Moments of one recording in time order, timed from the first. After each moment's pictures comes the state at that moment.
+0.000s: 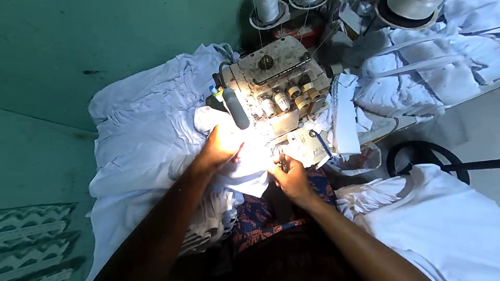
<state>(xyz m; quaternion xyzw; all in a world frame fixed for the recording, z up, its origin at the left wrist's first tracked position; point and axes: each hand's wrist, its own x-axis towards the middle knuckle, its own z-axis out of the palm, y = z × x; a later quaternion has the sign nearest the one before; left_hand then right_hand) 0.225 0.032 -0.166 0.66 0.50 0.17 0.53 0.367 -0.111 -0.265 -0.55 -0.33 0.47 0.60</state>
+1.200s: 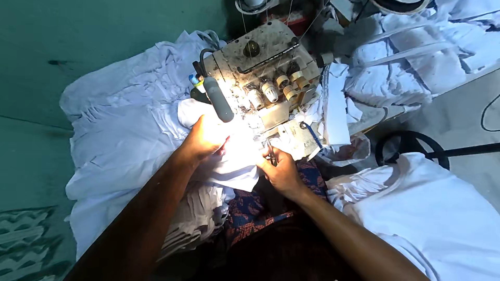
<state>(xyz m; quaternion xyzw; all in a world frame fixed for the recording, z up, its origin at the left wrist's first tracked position) 0.230 0.042 -0.163 0.67 0.51 0.14 0.52 0.368 -0.108 -0.264 -0.56 -0.35 0.47 0.59</state>
